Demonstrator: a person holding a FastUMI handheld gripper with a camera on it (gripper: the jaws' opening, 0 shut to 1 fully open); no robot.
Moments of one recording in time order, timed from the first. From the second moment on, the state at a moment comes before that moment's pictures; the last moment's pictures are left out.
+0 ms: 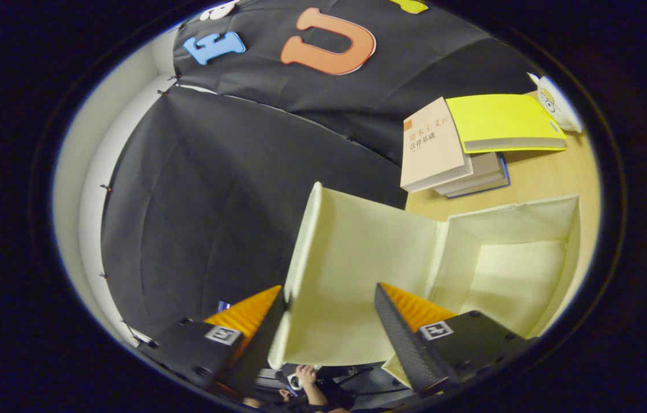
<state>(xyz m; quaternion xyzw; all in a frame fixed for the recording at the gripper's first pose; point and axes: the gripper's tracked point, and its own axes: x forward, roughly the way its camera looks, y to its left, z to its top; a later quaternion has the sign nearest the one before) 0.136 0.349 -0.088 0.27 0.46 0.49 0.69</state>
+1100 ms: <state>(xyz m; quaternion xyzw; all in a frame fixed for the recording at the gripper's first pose) 0.164 0.117 -0.158 0.19 0.47 0.24 0.83</state>
